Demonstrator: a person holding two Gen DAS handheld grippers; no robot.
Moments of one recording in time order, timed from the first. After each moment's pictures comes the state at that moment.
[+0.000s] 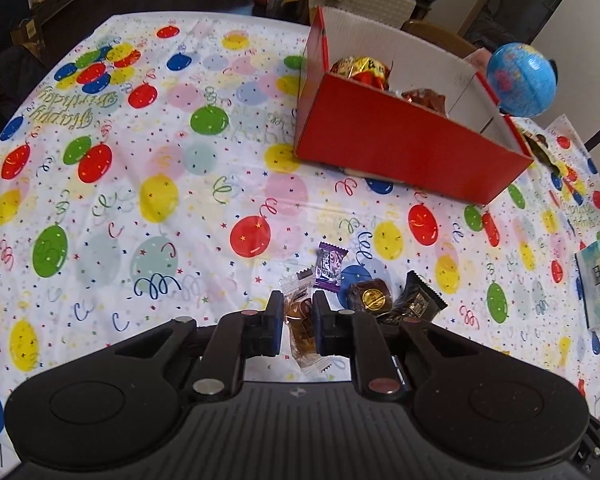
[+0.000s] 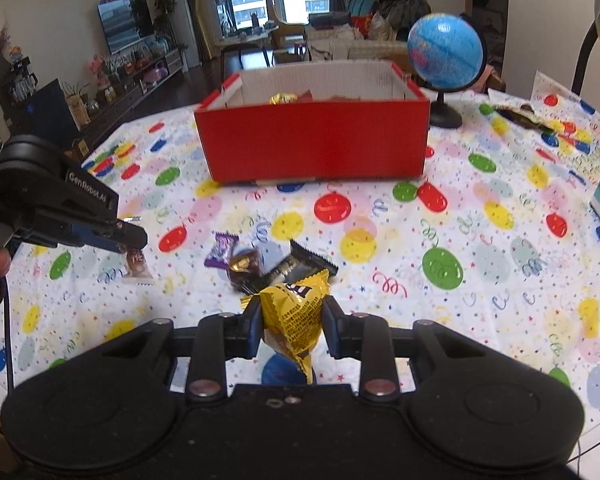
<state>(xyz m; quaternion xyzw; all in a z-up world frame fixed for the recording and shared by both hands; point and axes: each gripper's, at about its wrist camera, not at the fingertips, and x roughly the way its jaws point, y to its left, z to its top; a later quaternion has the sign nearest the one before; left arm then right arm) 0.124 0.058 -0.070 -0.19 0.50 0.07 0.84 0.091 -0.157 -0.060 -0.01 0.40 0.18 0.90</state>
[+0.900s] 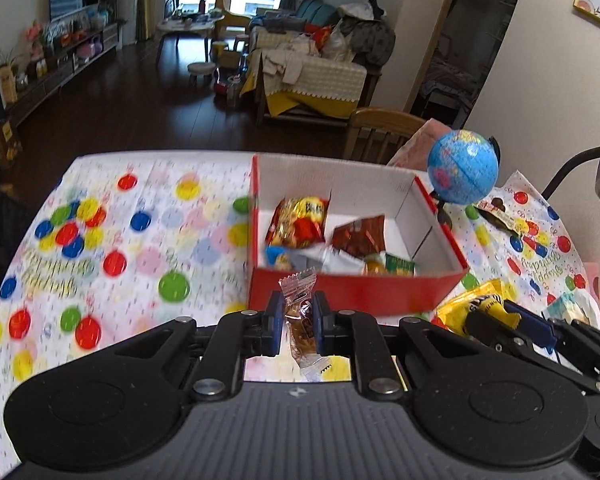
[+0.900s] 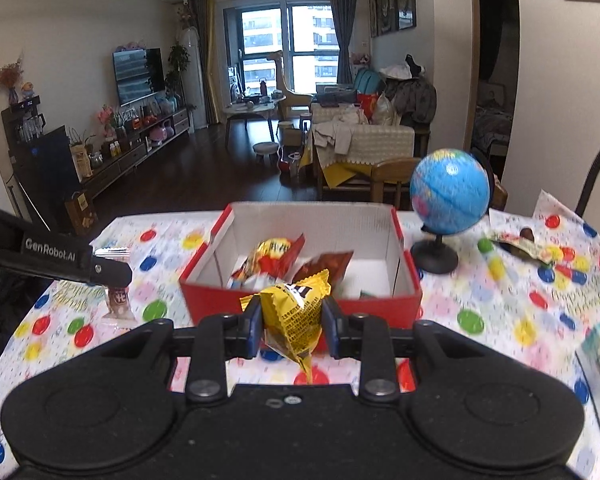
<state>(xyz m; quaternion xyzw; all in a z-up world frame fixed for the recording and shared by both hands) 0.191 0.043 0.037 -0.12 0.40 0.04 0.91 0.194 -0.146 0.033 -0.03 0.30 0.19 0.93</state>
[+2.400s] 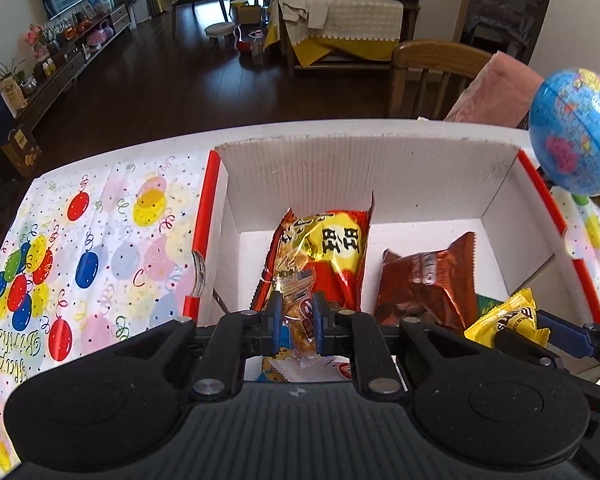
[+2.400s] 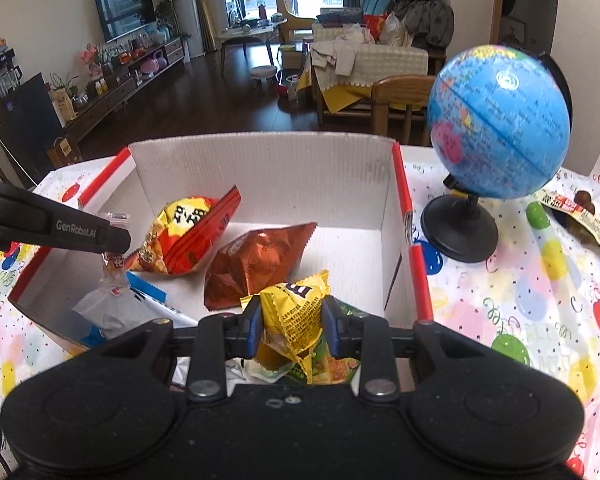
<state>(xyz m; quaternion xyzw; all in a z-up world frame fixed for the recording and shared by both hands) 0.393 0.015 -0.076 -0.04 0.49 0.10 0.86 0.376 -0.146 -0.069 -0.04 0.42 0.20 0.89</state>
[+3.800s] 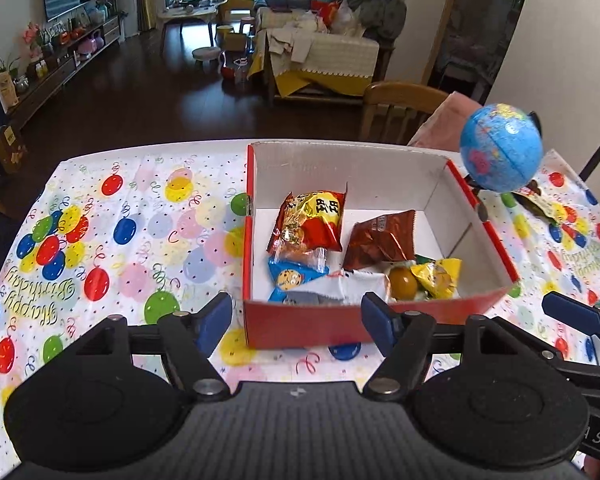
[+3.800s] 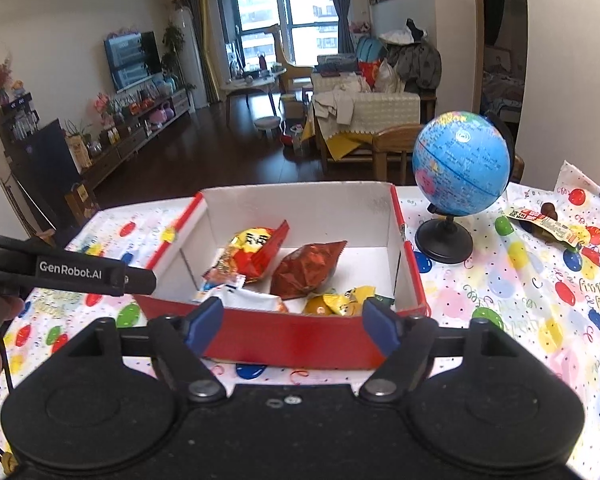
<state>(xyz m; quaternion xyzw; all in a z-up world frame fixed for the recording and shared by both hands) 0.258 0.034 -0.004 -0.09 0.44 0.05 0.89 0.258 -0.156 0.006 0.00 0.34 0.20 0.92</state>
